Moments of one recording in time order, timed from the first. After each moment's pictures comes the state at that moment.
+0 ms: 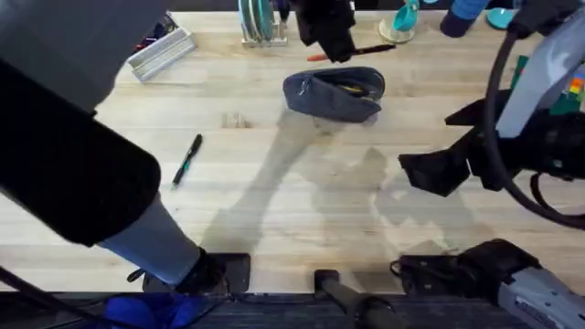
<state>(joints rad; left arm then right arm) -0.49 1.84 1.89 -1.17 0.42 0.84 0.34 0.79 0.97 -1.10 -0.14 -0.23</state>
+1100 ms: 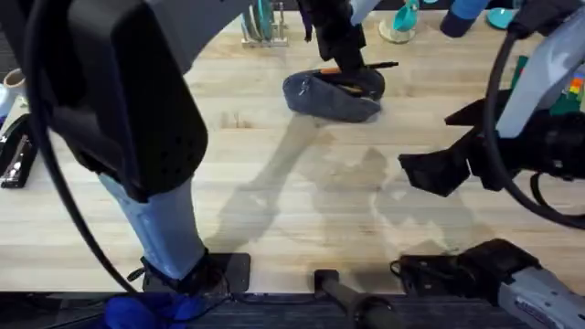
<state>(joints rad) -0.52 2.01 1.89 -1.04 0.42 0.84 0.34 0.79 0.97 -1.10 -0.14 -0.23</state>
